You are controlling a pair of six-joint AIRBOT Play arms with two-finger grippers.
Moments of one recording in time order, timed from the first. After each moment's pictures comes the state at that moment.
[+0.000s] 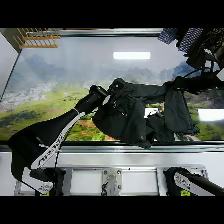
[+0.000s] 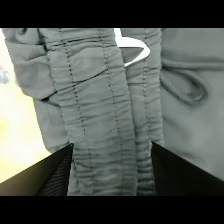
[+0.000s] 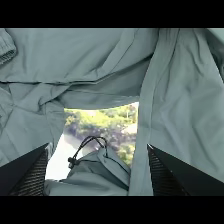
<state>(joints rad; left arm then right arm) -0.67 -1.71 1.42 1.70 -1.06 -1.59 -0.17 -1.23 1.32 -1.29 1.17 1.48</state>
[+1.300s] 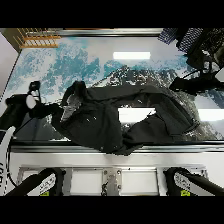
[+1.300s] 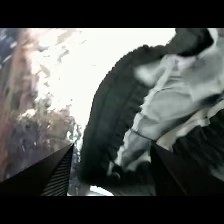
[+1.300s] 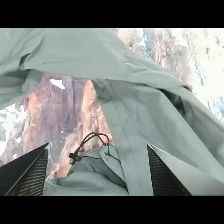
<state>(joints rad) 0.14 -1.15 0.87 1.58 -1.01 -1.78 -0.16 -1.23 1.31 -1.28 1.18 1.48</state>
